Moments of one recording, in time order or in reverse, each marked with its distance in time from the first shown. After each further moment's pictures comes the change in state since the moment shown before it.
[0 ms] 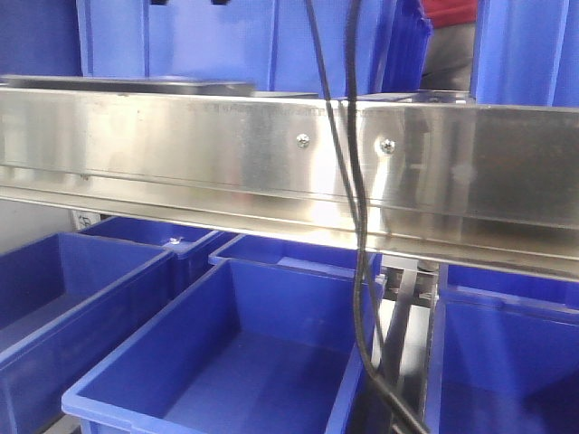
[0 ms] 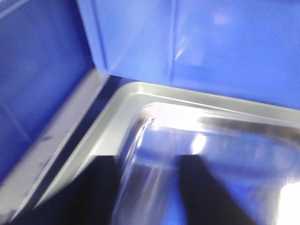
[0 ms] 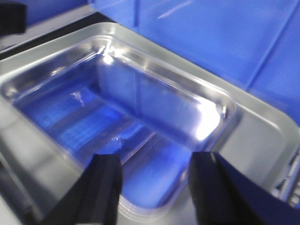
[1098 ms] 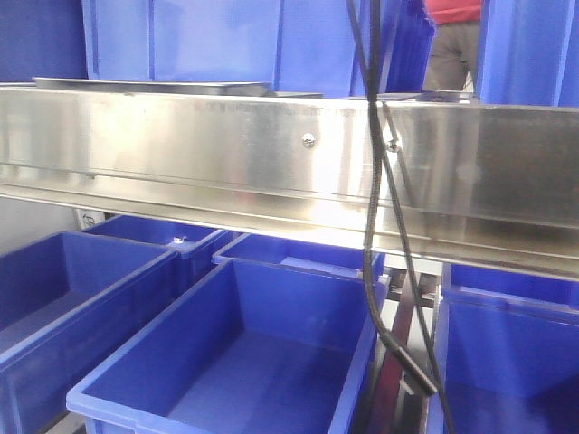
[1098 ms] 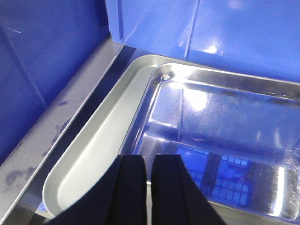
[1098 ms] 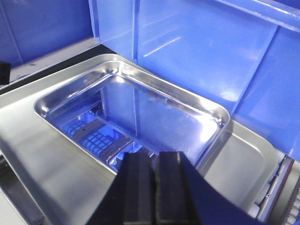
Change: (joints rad) left arm 0.013 -0.018 -0.015 -0.074 0.118 0.024; right arm 0.000 -0.068 0.000 -0.041 0.006 0.000
